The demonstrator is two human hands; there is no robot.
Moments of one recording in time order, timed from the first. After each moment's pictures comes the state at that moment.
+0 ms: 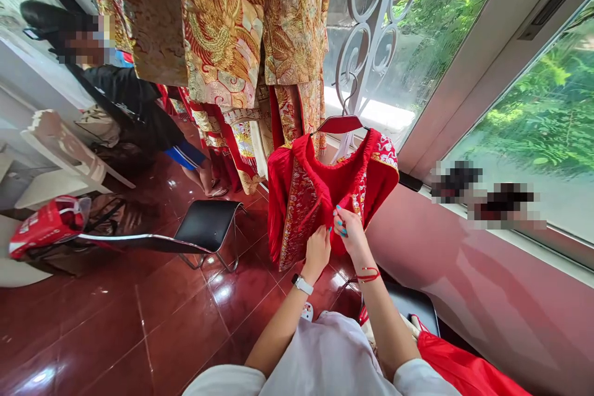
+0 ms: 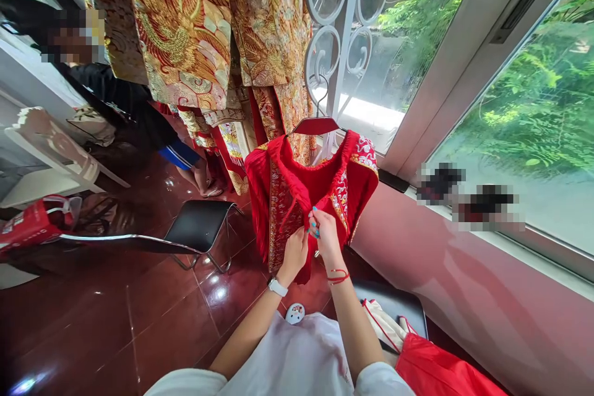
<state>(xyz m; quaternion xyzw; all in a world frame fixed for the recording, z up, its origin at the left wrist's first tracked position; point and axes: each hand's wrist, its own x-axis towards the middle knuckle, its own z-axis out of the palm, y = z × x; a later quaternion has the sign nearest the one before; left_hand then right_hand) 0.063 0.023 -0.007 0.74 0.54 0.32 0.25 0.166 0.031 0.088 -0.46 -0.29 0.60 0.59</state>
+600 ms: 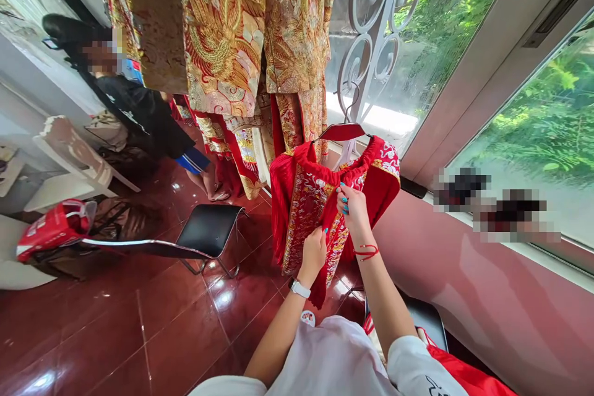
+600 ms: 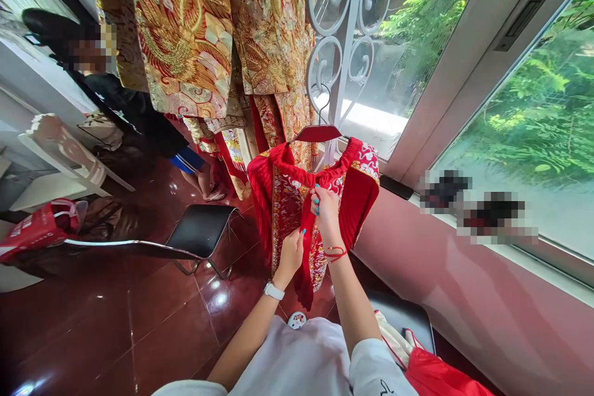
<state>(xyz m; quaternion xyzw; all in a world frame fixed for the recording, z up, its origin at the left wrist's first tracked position) 0.057 0.043 0.008 0.72 0.53 0.39 0.25 0.163 0.082 0.158 -0.45 -0.25 0.55 0.66</state>
